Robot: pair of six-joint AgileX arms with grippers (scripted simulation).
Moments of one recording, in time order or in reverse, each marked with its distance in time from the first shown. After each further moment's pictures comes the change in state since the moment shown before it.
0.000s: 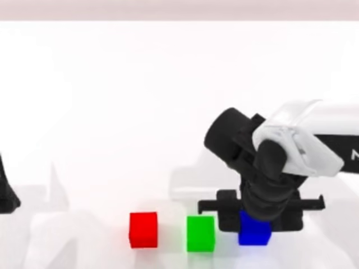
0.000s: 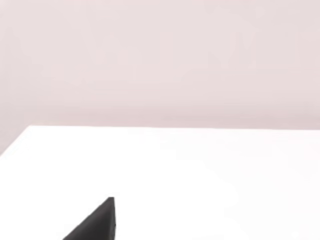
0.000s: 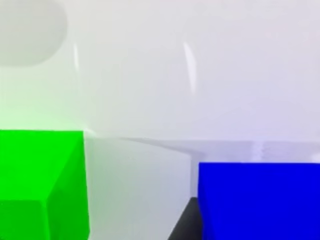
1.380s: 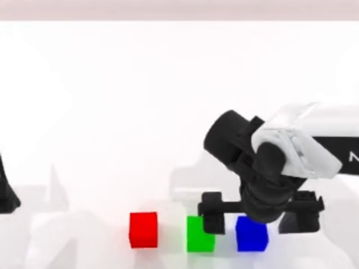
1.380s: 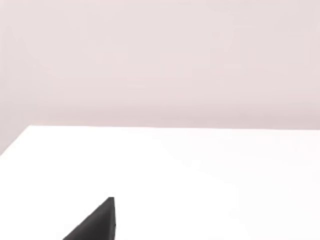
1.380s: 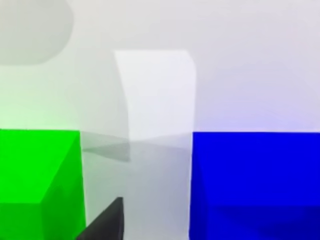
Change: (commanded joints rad) left arm 0.000 0.000 0.000 0.000 0.000 0.000; right arm 0.000 0.003 -0.004 0.006 0.000 0.000
